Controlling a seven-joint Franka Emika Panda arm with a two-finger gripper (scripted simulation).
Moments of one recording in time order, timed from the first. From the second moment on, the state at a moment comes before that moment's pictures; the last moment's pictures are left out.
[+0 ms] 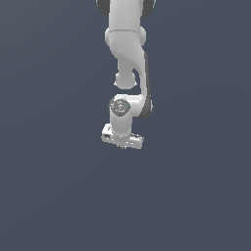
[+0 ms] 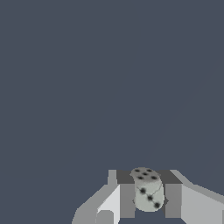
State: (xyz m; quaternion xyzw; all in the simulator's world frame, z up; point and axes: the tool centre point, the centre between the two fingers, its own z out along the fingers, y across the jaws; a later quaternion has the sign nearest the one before) arm -0.030 -0.018 0.010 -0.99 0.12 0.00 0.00
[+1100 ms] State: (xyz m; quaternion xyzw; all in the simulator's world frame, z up) arm 0.027 -0.081 0.018 -0.99 0.12 0.00 0.00
